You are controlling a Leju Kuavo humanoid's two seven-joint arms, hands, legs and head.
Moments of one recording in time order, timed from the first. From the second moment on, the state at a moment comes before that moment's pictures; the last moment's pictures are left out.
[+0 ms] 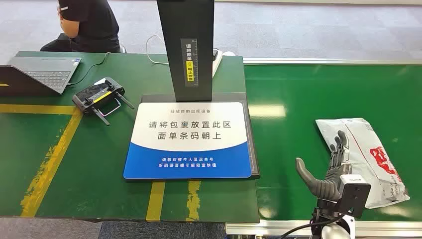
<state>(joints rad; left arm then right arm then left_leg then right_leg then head) -0.08 -0.24 0.92 -0.19 -1.47 0.24 -0.02 0.05 0.23 -0.34 -1.59 0.38 -0.13 -0.53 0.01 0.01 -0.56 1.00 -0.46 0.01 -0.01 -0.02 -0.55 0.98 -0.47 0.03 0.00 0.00</state>
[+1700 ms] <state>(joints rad) -0.08 -0.24 0.92 -0.19 -1.47 0.25 0.01 -0.32 -0.17 -0.62 -0.69 0.91 -0.41 -0.14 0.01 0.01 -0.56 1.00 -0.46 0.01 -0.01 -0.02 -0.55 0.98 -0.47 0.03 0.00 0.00</state>
